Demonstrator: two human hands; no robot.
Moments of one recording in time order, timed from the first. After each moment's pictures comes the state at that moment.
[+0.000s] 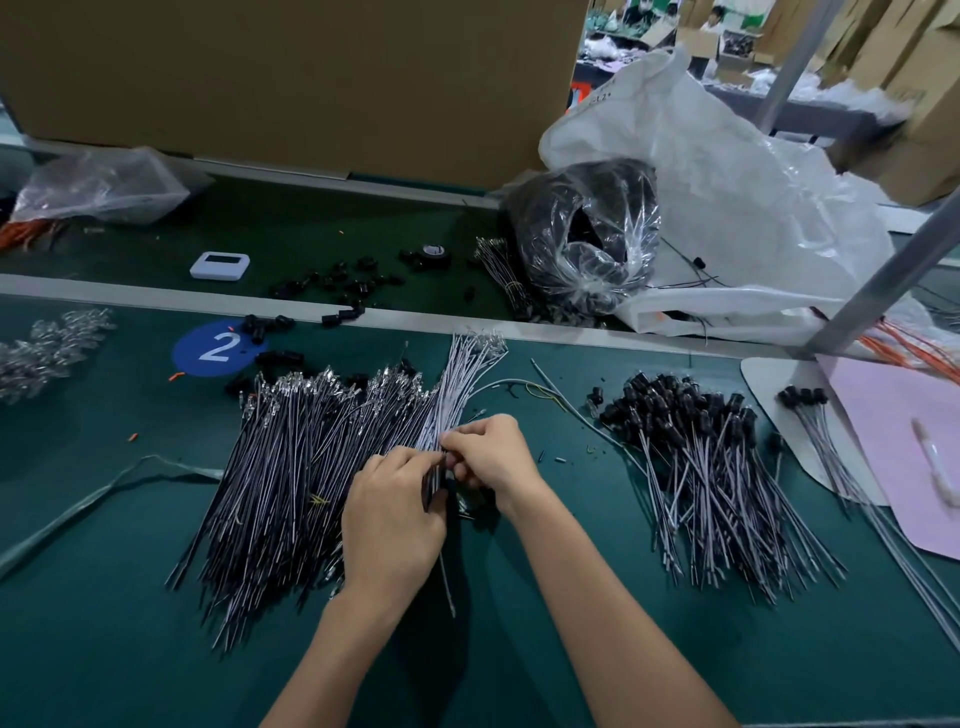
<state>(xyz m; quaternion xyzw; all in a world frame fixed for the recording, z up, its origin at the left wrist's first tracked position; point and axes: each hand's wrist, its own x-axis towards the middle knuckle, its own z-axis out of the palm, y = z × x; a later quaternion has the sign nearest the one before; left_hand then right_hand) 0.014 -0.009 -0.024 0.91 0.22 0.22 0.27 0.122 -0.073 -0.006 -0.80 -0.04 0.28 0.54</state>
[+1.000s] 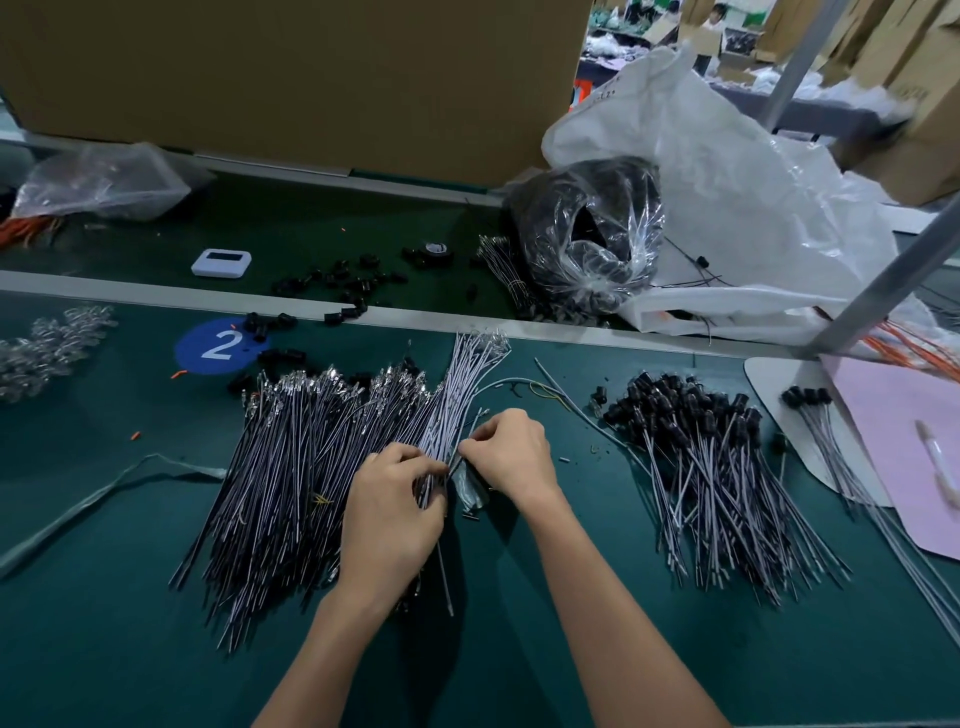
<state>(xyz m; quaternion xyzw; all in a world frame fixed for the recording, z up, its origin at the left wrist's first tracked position) 0.019 0.005 -0.034 0.89 0.21 0.22 0.34 0.129 -0.078 -0.006 -0.93 -0.10 0.14 0.31</state>
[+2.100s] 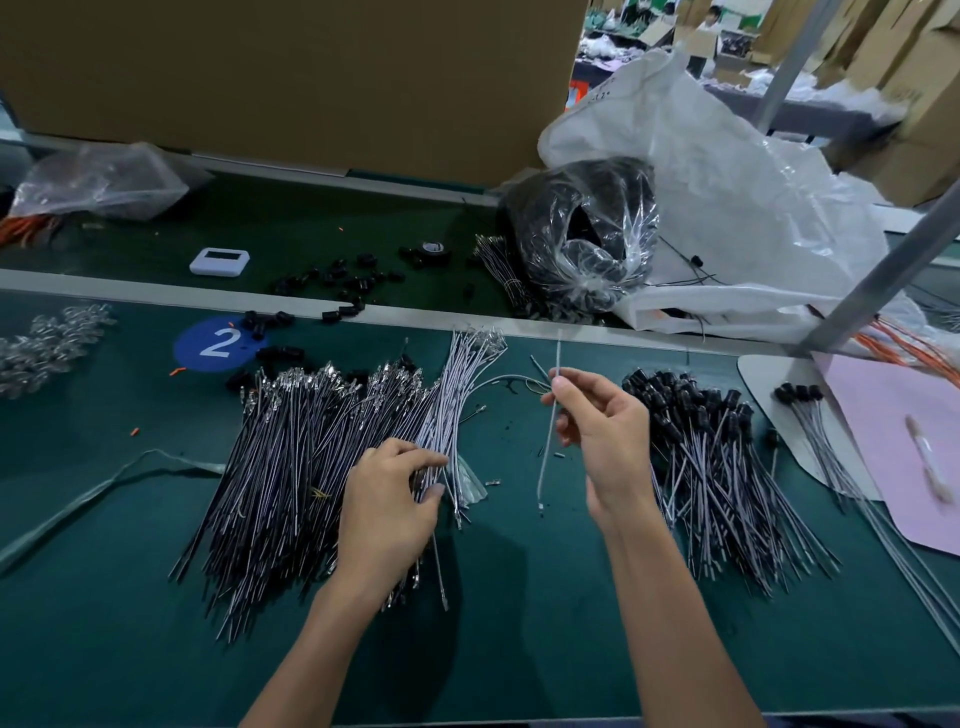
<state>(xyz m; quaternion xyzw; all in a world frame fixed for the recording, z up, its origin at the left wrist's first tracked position) 0.014 0.004 -0.023 0.88 0.22 0.19 0.37 0.124 -0.144 0.034 -0.66 -0.07 0.05 0.75</state>
